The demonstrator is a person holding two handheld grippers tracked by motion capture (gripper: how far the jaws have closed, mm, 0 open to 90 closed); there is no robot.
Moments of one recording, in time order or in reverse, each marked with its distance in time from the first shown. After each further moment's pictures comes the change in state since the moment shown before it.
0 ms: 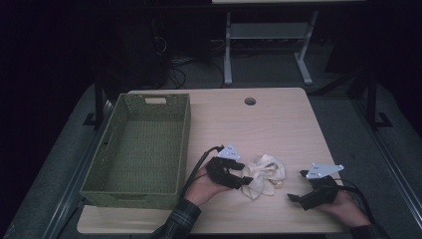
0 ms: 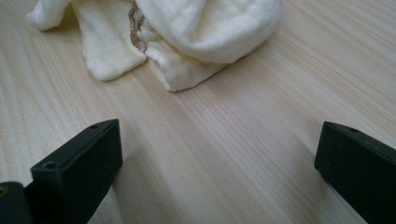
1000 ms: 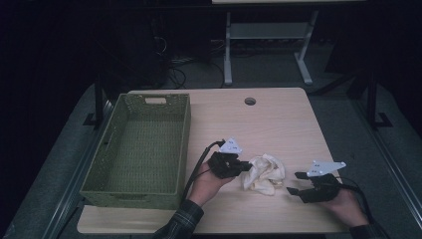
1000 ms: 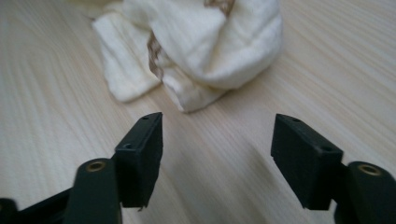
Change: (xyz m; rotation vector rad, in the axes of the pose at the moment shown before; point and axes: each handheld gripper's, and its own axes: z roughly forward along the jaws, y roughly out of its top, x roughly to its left) left arm 0.005 0.022 -0.004 -0.068 0.057 0.001; right arm 0.004 0.014 -0.012 -0.008 0.011 -0.006
